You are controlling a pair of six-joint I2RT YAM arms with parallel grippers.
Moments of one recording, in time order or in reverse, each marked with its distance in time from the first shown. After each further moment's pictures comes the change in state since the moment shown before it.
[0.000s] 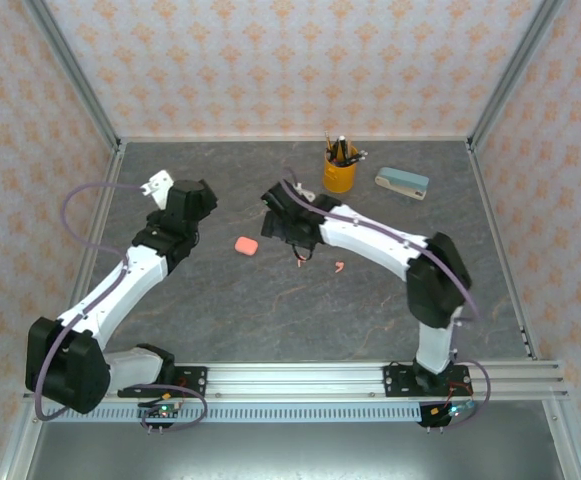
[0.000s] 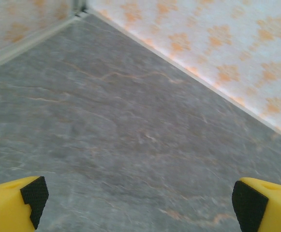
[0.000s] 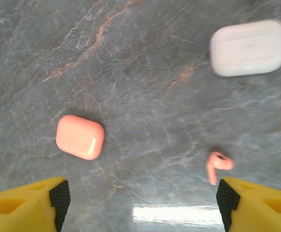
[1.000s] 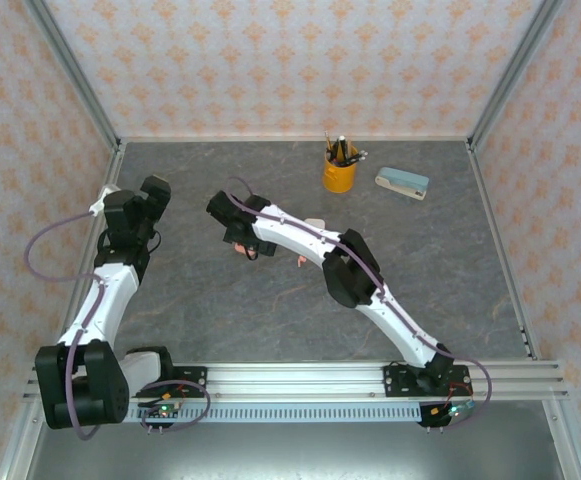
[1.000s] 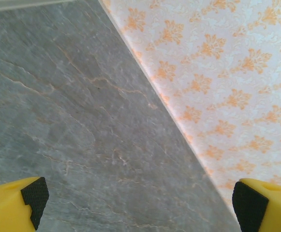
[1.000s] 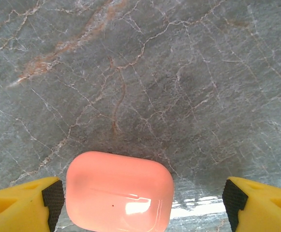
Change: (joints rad) left arm 0.426 -0.085 -0.195 0.313 0.574 -0.213; right arm 0.092 0.606 0.722 -0.328 0.070 0.177
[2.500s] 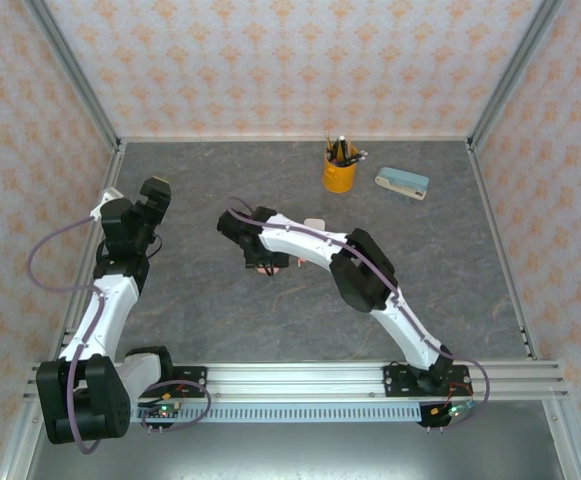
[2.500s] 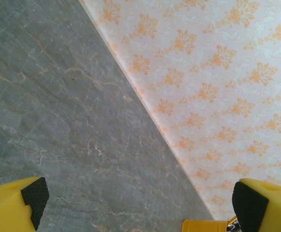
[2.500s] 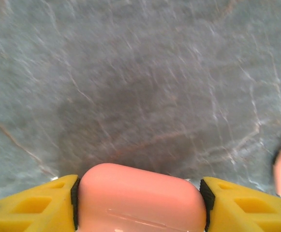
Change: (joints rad) left arm 0.004 -0.085 -0.061 0.049 0.074 -0.036; right arm 0.027 -0.176 -0.343 -0.021 -0.023 -0.251
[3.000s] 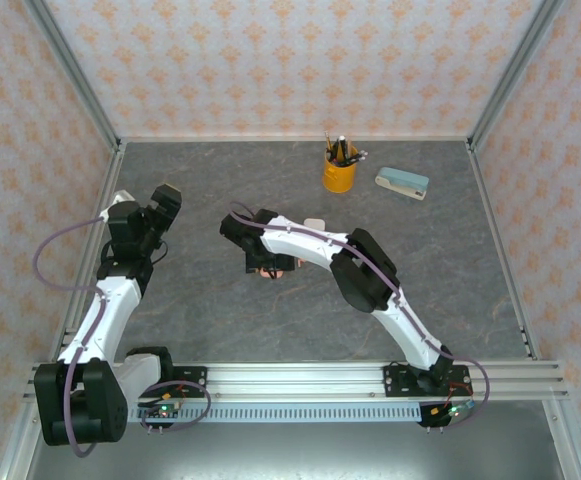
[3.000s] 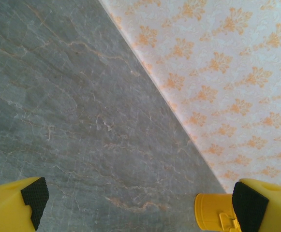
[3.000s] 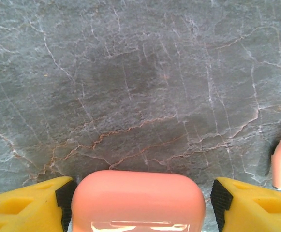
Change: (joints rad) left arm -0.050 -0.006 -0.005 -0.074 0.014 0.053; right arm 0.000 -0.003 -0.021 -0.004 -0.026 -0.016
